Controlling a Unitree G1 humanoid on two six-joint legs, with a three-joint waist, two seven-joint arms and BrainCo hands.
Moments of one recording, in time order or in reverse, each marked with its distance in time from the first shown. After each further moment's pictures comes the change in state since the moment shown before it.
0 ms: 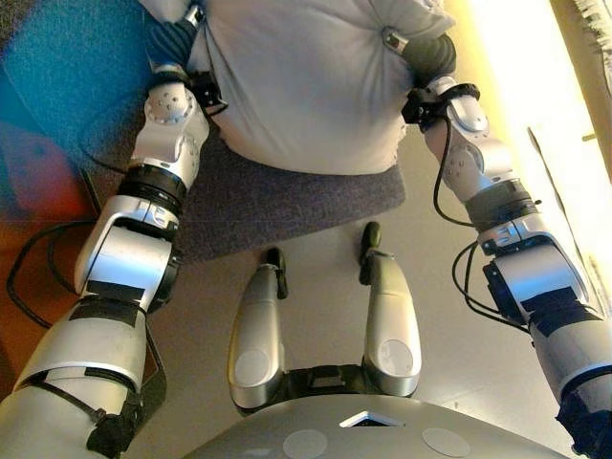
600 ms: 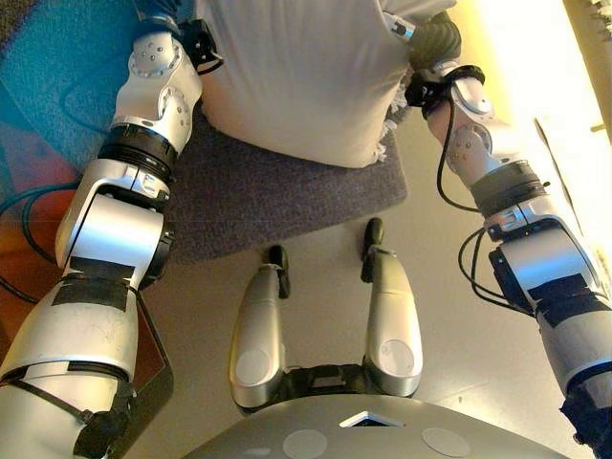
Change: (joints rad) left arm -0.144 0.012 -0.042 0.064 -0.143 0.063 -0.022; right arm -0.092 -0.024 0.037 0.072 0.105 0.029 -0.094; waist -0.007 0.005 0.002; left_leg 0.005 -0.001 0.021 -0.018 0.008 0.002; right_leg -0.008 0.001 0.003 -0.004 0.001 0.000
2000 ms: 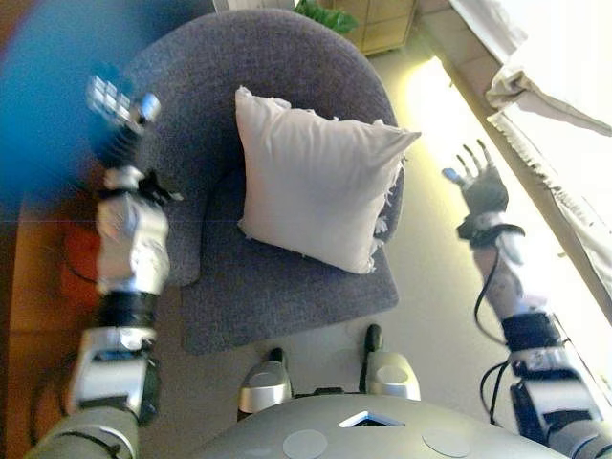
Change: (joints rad) left arm 1.083 -0.236 0.457 -0.825 0.093 -0.142 -0.302; right arm 0.959 0.109 -0.361 -0.468 -0.261 -0.083 0.207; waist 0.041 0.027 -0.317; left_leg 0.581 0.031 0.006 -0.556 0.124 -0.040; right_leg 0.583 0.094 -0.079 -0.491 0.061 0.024
